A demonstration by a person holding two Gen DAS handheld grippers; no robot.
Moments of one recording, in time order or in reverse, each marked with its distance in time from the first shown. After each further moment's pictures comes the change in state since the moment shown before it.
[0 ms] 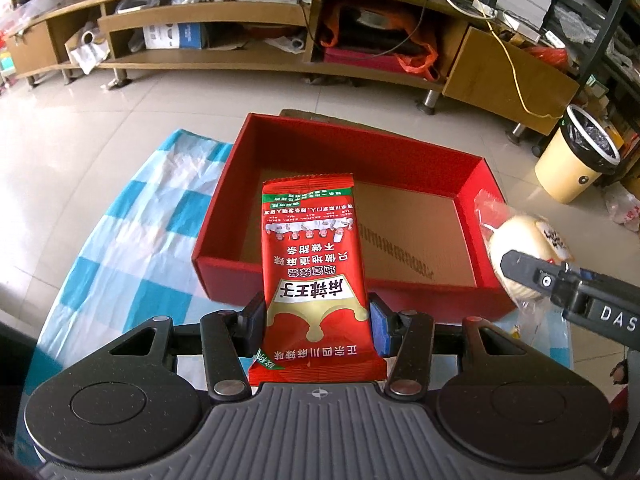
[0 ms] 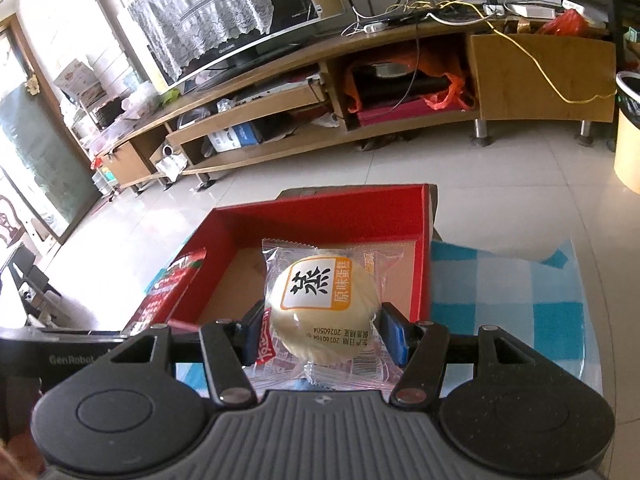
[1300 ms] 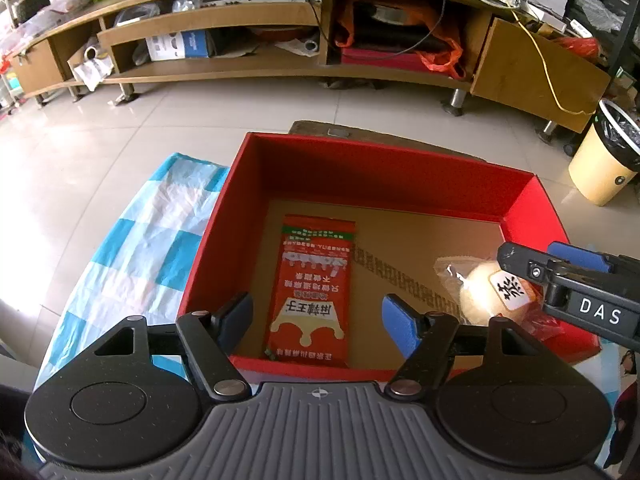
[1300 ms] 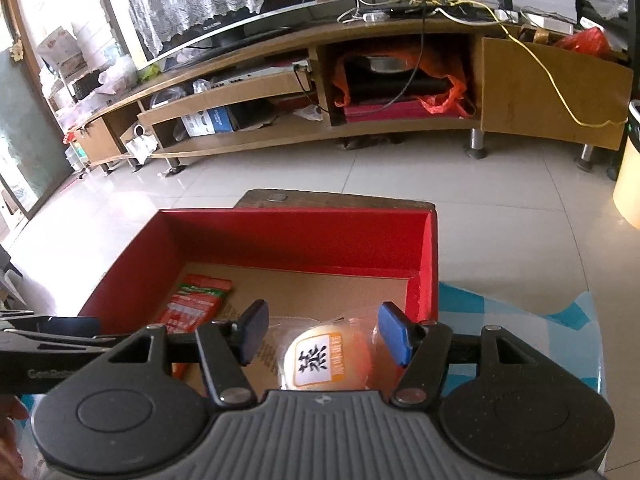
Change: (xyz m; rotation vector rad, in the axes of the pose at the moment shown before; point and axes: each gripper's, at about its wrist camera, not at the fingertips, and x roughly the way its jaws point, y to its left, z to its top) left arm 0.051 -0.006 0.032 0.033 -0.012 0.086; right arm 0.071 0.001 0.028 -0.086 0.023 -0.093
